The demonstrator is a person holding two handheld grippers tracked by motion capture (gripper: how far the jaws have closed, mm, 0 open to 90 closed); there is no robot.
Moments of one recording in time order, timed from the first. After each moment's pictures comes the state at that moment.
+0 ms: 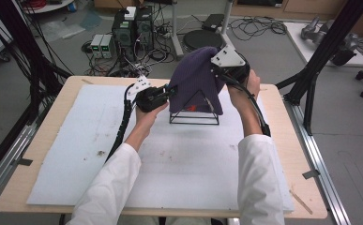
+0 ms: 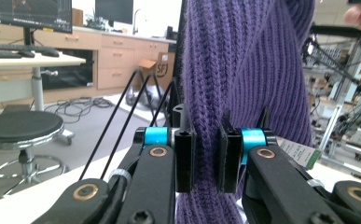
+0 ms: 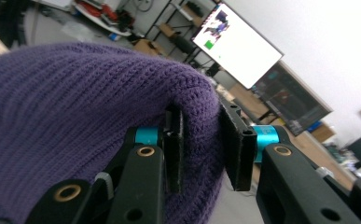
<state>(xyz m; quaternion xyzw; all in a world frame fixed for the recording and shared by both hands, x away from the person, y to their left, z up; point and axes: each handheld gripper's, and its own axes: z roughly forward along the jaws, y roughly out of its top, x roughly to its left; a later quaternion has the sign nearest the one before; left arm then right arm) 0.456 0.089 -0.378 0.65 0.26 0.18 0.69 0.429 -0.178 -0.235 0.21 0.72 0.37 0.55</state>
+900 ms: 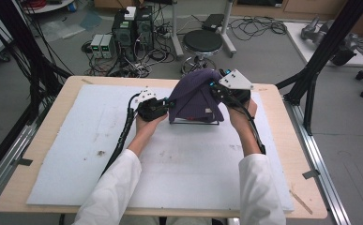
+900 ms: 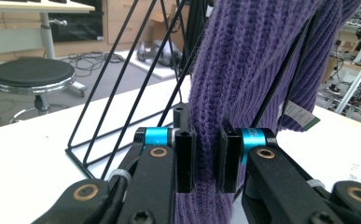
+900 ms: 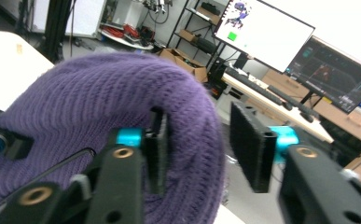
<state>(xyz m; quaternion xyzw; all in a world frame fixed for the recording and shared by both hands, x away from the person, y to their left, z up) 0.456 0.088 -0.416 0.70 0.30 0.16 0.63 0.413 -0.199 -0.298 0.26 0.71 0.45 0.47</state>
